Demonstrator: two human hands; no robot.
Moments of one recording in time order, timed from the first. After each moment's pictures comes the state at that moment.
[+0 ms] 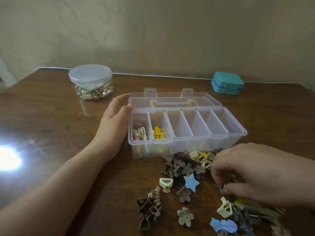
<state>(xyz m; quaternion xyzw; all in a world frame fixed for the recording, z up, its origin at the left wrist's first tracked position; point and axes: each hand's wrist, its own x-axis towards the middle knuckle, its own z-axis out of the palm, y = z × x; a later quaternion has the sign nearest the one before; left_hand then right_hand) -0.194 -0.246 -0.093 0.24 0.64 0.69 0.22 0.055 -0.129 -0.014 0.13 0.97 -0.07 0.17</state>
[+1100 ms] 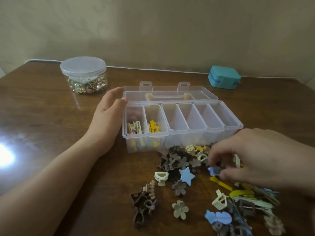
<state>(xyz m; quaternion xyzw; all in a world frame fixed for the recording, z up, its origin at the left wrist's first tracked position) -0.194 -0.245 -0.094 0.24 0.65 0.69 0.21 0.056 -0.129 -0.006 0.18 0.97 -0.04 0.15</state>
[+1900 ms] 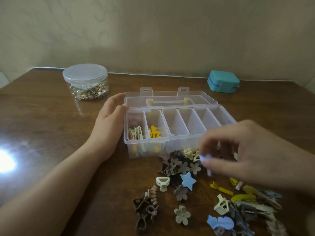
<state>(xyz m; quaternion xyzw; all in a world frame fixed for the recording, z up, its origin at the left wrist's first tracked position) -0.193 -0.246 -0.093 0.24 0.64 0.70 0.22 0.048 -0.137 -0.007 0.14 0.97 -0.21 -0.04</state>
